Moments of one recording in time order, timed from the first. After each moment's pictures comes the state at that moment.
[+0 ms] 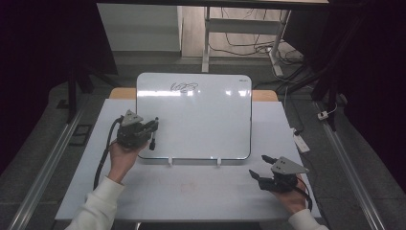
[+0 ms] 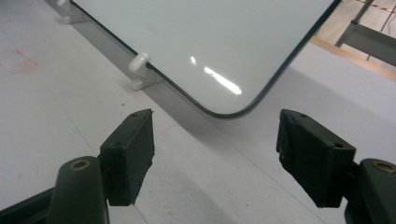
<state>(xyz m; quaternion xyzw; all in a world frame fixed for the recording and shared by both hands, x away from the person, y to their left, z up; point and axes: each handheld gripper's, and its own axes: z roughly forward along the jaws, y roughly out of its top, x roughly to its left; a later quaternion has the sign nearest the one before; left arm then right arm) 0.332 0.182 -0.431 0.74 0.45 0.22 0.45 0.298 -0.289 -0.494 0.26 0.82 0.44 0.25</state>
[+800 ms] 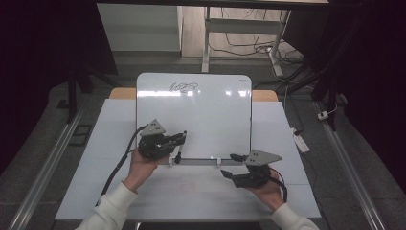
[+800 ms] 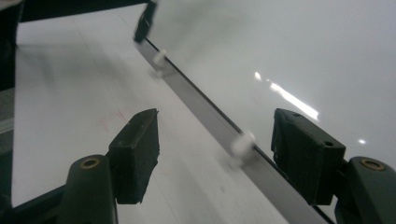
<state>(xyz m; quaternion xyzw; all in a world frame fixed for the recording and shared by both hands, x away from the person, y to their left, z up) 0.317 0.121 -0.432 0.77 0.36 0.12 0.51 0.310 -0.205 -0.478 0.20 0.83 0.50 0.13</state>
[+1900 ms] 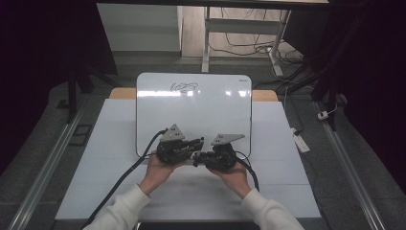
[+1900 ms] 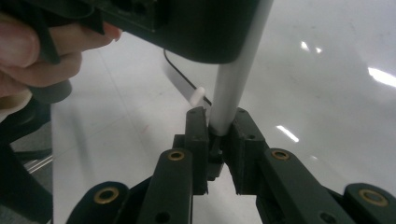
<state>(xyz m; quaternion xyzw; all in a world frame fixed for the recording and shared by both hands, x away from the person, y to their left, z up) 0.315 0.081 -0.437 0.79 0.32 0.11 0.51 0.344 -0.121 -0.475 0.26 0.84 0.48 0.02</state>
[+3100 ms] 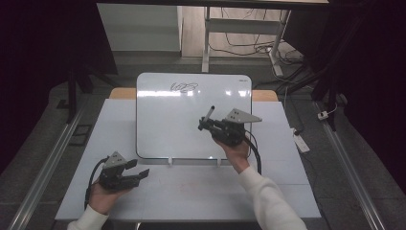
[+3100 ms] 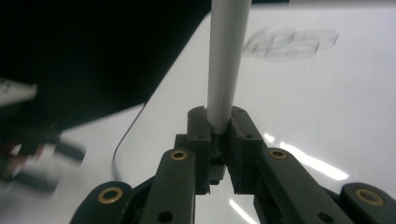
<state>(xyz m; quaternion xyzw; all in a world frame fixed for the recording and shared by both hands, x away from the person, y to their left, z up) 0.252 0.224 -0.509 0.78 0.45 0.14 0.41 0.393 -0.130 -0.418 0.23 0.74 0.62 0.15</state>
